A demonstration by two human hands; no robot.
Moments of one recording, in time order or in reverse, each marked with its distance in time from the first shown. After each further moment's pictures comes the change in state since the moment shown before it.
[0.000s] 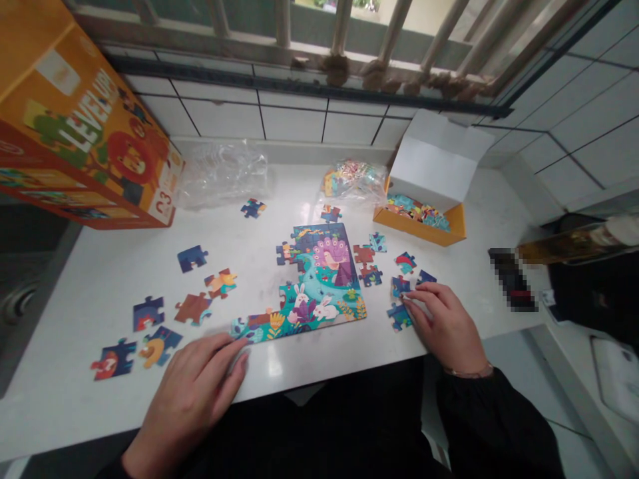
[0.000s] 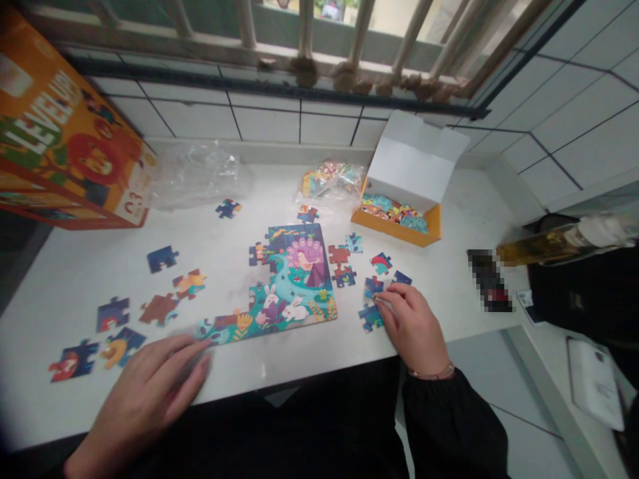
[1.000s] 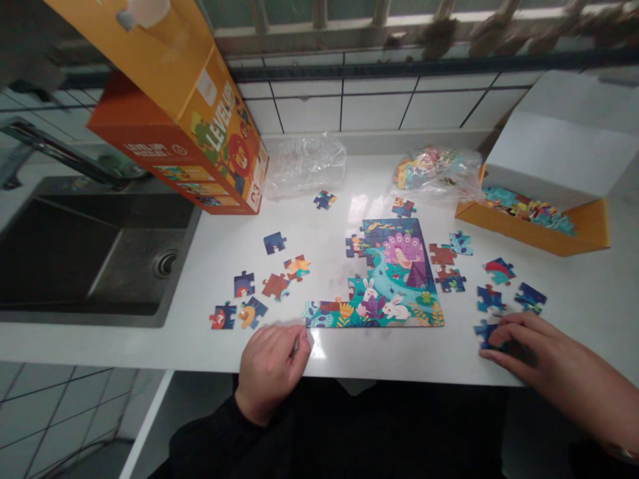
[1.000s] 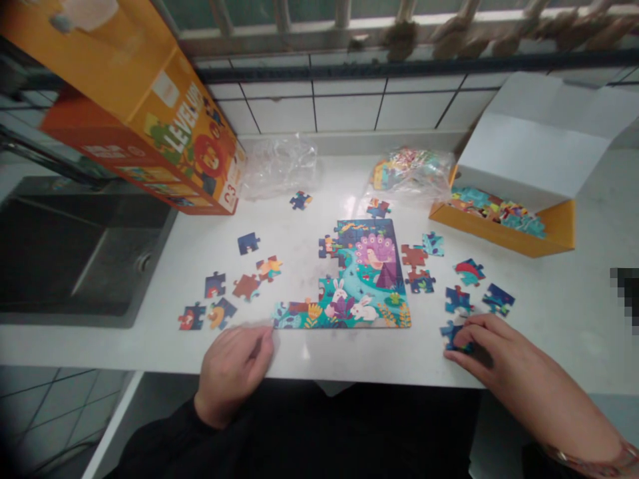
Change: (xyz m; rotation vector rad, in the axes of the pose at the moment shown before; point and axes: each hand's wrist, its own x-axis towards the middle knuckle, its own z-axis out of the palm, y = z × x) left_hand -0.010 0.021 -0.005 0.064 0.053 -0.235; right_hand -0.014 0.028 0.004 0.215 -0.457 -0.028
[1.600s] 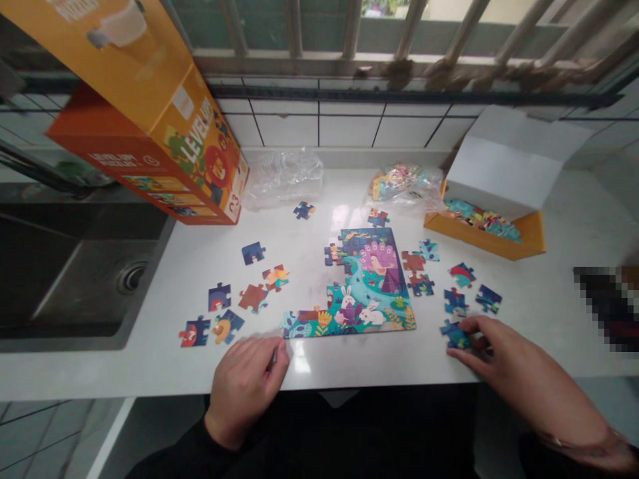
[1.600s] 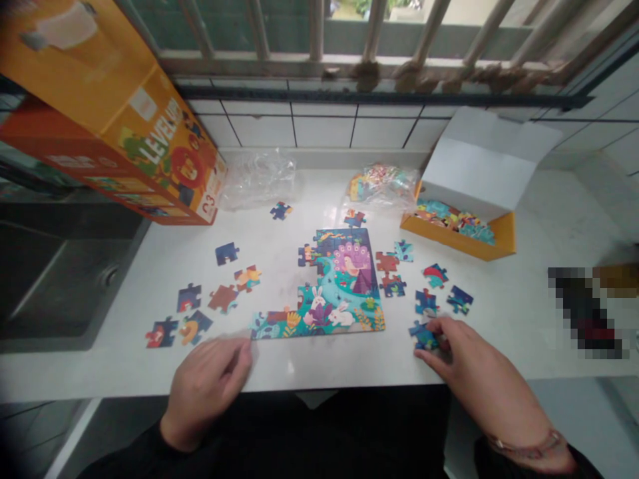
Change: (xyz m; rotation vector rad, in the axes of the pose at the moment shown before) left_hand 0.004 -0.003 0.000 0.000 0.029 0.051; right_hand -0.009 -0.023 0.006 -0.081 0.079 0.175
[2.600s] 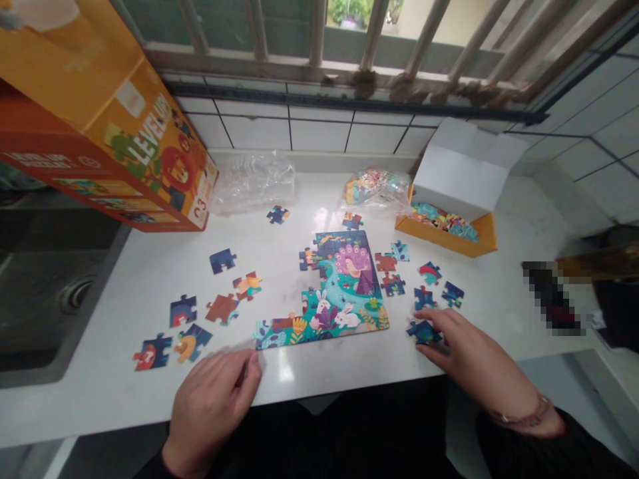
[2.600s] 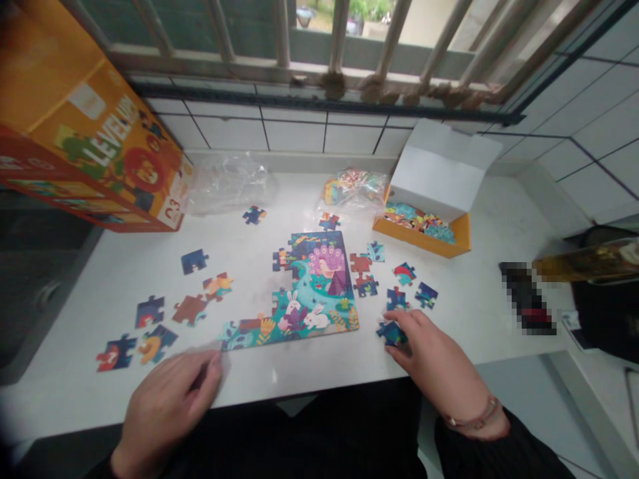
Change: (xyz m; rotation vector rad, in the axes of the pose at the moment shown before) left_hand -0.002 -0.007 0.004 0.022 0.003 0.050; right_hand 0.012 -0.030 -0.018 -0.015 -0.051 -0.072
